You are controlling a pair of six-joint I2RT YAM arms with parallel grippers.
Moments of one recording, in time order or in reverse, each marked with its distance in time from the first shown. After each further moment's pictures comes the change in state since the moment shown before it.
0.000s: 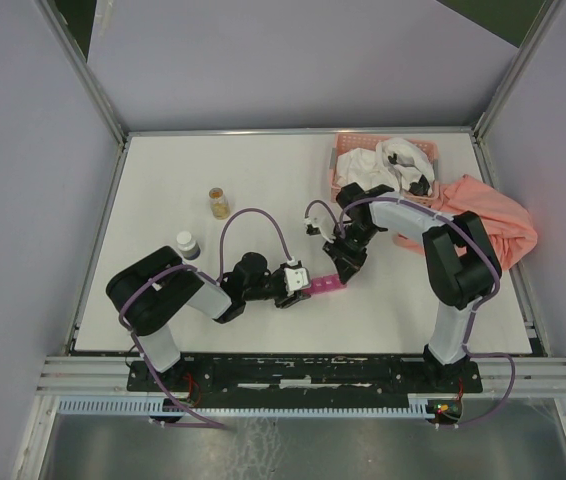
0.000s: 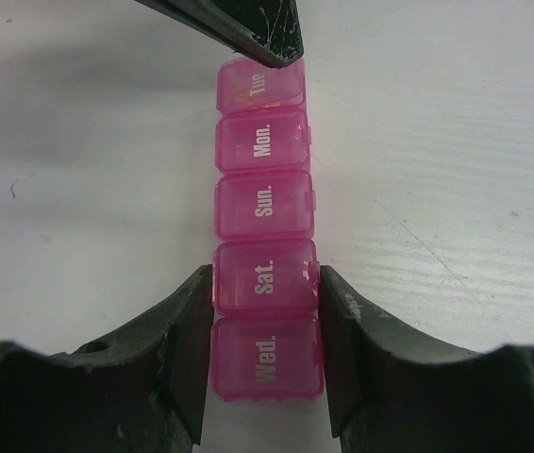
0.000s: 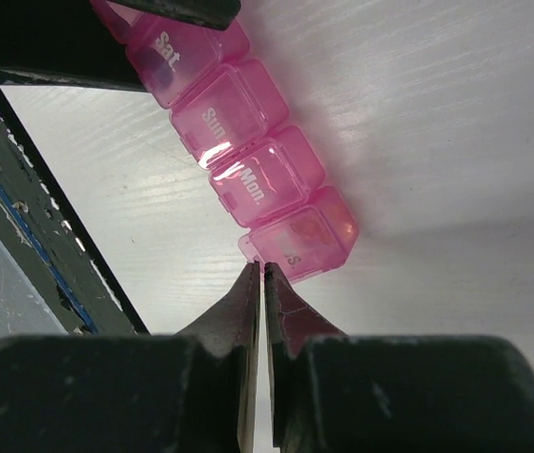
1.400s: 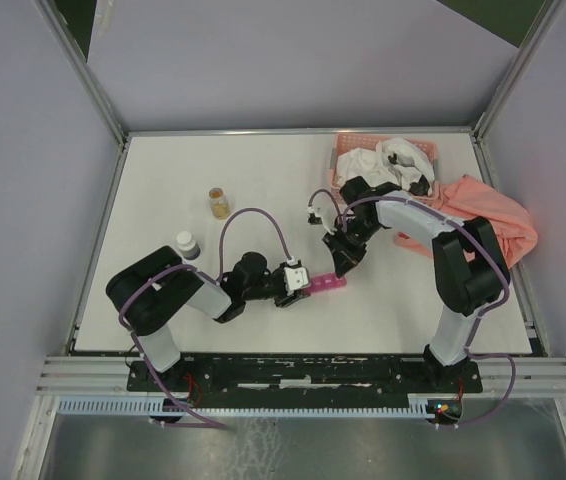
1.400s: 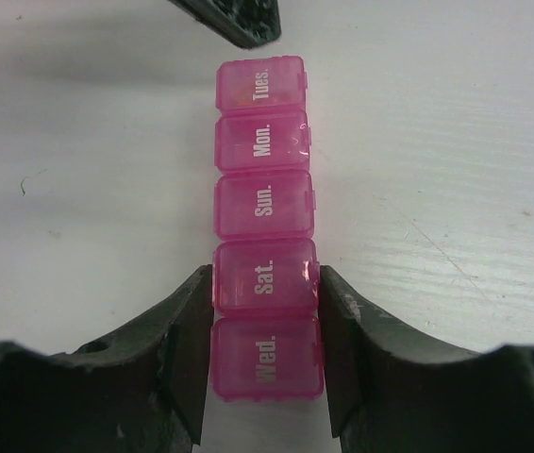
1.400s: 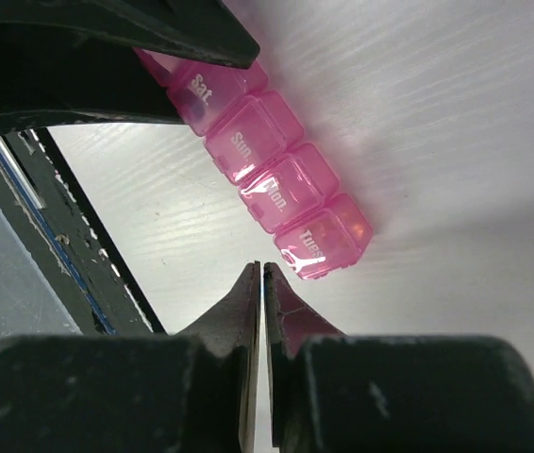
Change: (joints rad) left arm 0.001 0.000 0.001 -0.001 -0.011 -0.001; right arm -0.004 -0.031 -0.001 0.041 -0.037 0.112
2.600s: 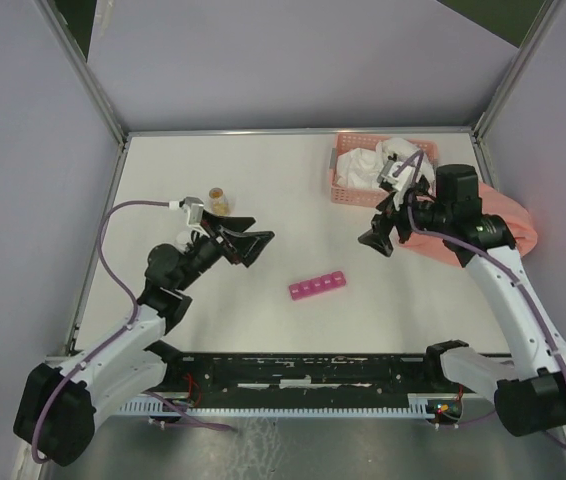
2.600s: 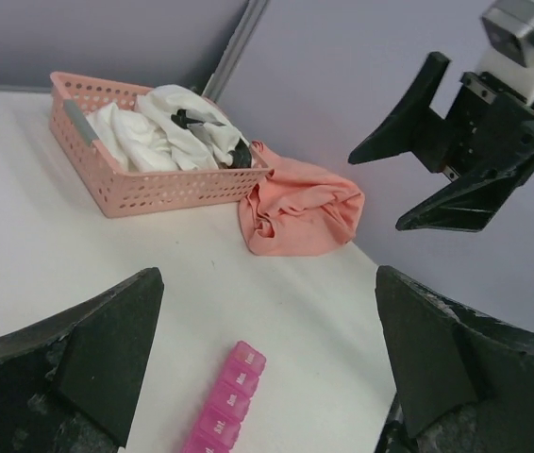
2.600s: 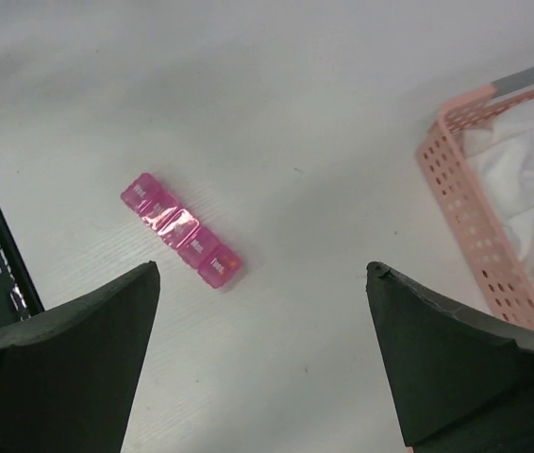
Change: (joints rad) left arm 0.315 -0.868 -0.057 -0.182 -0.097 -0.983; right arm -0.260 -0.727 -0.168 0.274 -0.141 -0.005
